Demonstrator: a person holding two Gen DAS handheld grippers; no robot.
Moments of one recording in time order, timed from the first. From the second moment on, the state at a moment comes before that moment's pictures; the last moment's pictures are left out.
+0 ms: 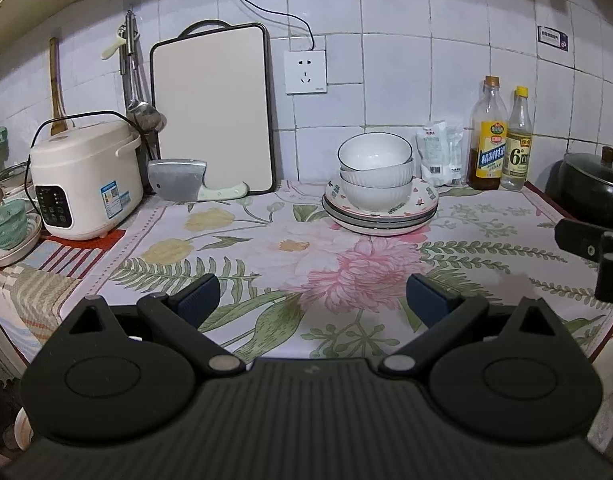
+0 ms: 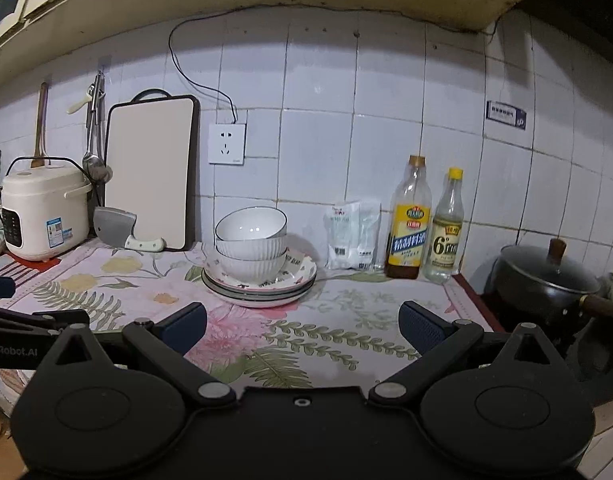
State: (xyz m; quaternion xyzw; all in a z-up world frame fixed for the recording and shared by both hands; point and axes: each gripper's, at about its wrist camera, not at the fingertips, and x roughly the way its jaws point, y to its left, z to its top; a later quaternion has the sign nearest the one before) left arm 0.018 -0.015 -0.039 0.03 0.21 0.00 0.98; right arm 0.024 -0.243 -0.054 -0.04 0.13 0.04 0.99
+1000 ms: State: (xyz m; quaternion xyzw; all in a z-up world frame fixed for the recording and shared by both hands) left arm 0.017 -0.006 -0.045 0.03 0.20 0.02 0.98; right arm 0.011 -0.231 -0.054 -0.06 0.12 0.02 0.99
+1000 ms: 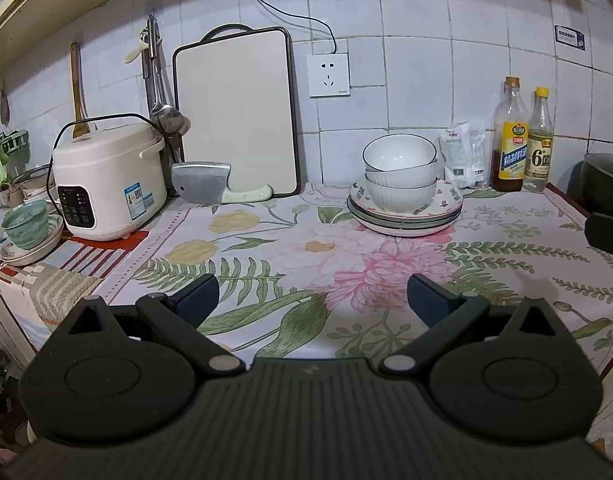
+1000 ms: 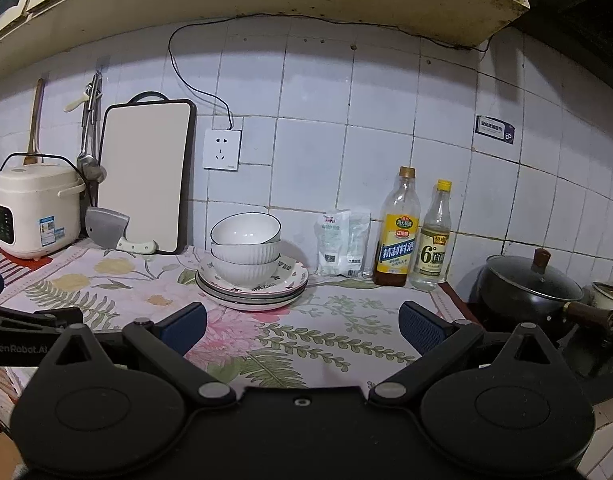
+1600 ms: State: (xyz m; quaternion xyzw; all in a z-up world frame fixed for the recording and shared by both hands) left arm 0.014 -0.005 -0.048 0.03 0.20 0.02 0.98; right arm 0.014 -0.230 -0.057 -0.06 0.13 0.01 0.99
